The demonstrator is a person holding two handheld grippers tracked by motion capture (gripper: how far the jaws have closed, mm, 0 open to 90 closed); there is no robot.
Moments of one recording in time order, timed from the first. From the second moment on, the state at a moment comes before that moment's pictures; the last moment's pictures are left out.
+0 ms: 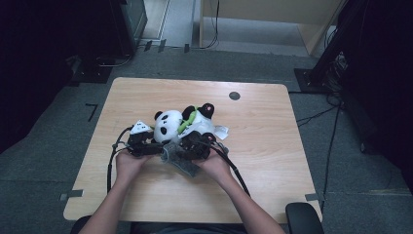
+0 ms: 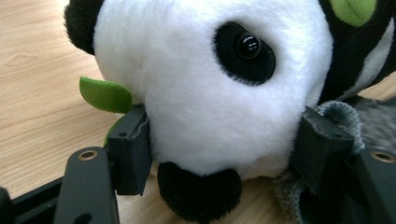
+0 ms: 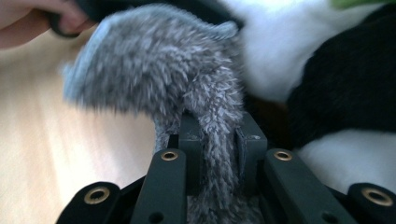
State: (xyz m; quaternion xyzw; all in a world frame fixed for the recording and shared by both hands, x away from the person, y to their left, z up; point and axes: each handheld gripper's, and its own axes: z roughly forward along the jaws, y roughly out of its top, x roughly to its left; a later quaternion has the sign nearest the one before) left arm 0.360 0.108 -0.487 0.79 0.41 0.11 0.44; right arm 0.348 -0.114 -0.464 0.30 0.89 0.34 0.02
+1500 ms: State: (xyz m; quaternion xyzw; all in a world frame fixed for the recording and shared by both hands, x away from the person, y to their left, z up) left arm 0.361 0.110 -0.488 0.79 0.41 0.11 0.45; right arm 0.312 -0.218 -0.448 0.37 0.85 0.35 0.07
